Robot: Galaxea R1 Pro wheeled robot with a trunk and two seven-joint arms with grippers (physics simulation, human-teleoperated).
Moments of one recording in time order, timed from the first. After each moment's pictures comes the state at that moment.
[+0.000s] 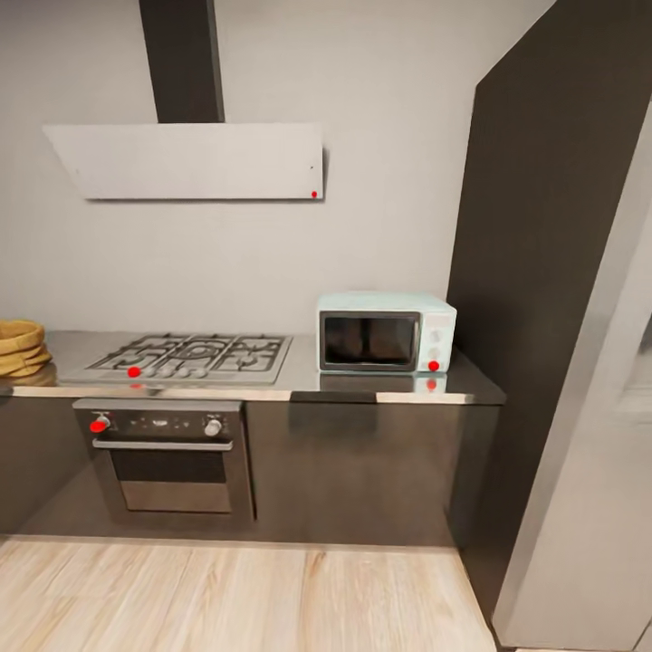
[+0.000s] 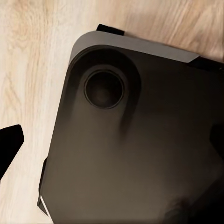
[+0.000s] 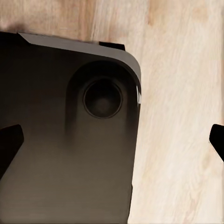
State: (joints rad) left arm 0.00 -0.02 -0.09 -0.07 0.37 0.03 0.08; right arm 0.00 0.00 0.24 0.01 -0.14 -0.11 -0.06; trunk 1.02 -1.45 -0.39
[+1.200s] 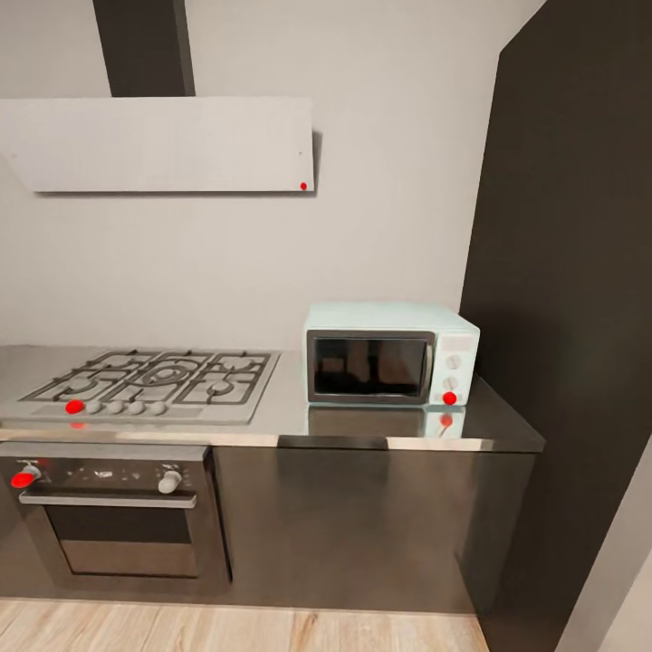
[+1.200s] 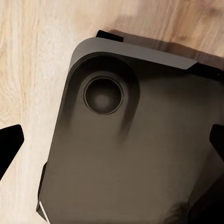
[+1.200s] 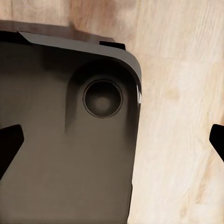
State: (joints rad) left arm 0.00 -0.02 -0.09 -0.07 0.37 0.01 0.07; right arm 0.00 0.00 0.24 0.01 -0.13 -0.11 -0.06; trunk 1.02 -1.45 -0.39
